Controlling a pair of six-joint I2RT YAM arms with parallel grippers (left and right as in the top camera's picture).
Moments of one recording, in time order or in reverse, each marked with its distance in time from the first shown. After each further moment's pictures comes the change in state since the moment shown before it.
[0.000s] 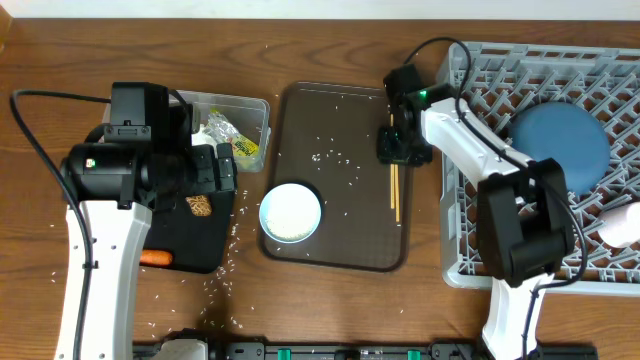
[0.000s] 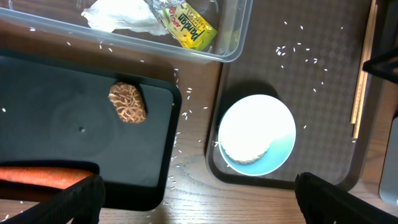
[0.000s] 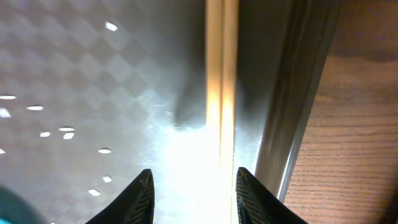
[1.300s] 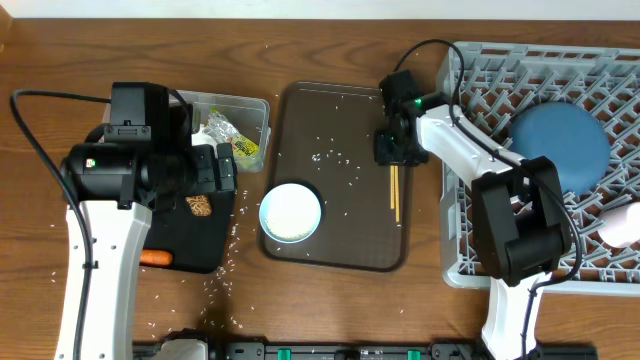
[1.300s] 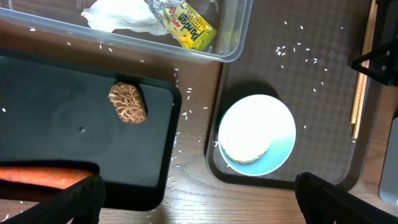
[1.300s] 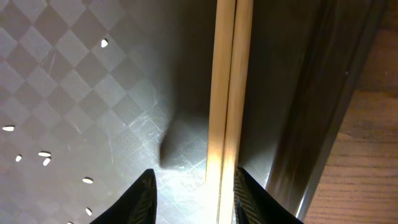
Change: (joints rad) left arm 0.000 0.000 0.000 0.000 0.000 0.000; right arm 0.011 0.021 -0.064 0.120 0.036 -0.043
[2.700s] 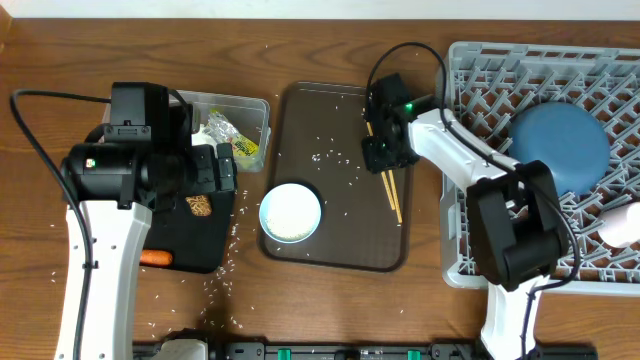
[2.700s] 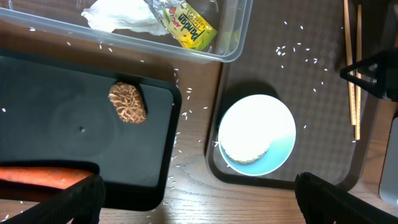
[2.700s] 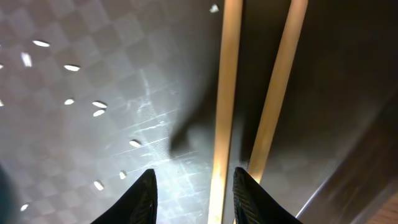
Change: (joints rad) left arm 0.000 0.000 0.000 0.000 0.000 0.000; right arm 0.043 -0.010 -0.010 0.001 -0.058 -0.220
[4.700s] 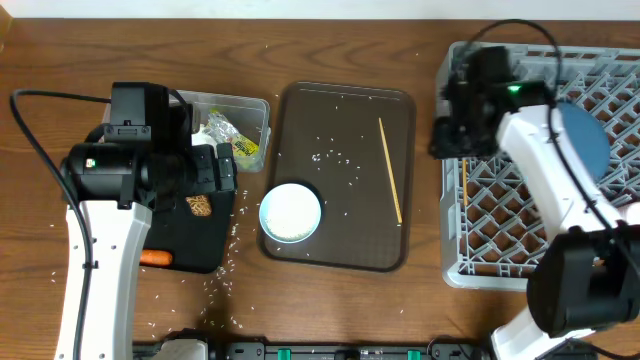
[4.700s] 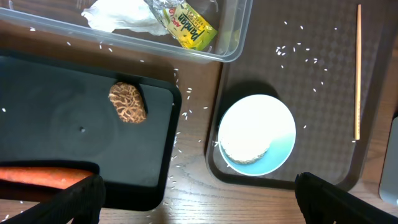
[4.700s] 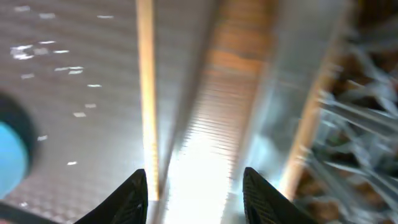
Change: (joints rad) left arm 0.000 0.000 0.000 0.000 0.000 0.000; right arm -0.214 -0.308 -0.015 -0.211 -0.033 -0.096
